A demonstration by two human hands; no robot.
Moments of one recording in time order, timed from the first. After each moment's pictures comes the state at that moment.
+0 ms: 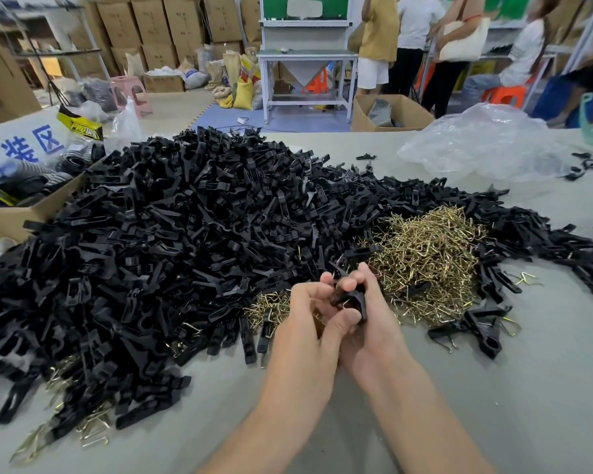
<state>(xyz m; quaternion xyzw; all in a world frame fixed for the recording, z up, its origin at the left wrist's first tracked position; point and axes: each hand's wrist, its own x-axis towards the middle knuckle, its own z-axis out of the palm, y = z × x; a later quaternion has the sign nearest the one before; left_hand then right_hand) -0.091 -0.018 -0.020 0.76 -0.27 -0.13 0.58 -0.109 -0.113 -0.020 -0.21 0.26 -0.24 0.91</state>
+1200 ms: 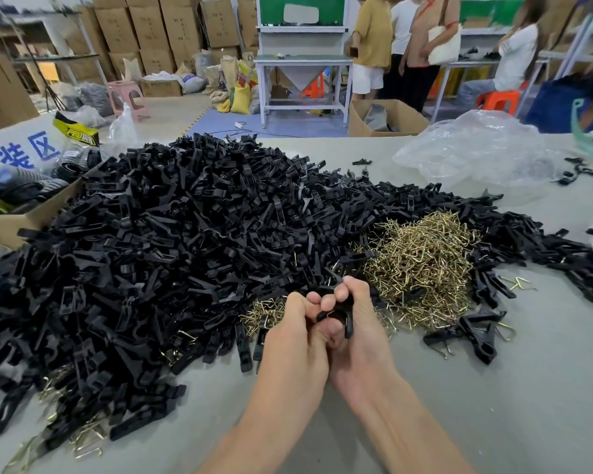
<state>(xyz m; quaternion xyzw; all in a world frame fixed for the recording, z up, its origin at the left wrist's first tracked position) -0.082 -0.017 -0.030 0.77 -0.31 -0.07 0.55 -0.112 -0.107 -0.025 -0.26 0.26 -0.22 0.91</state>
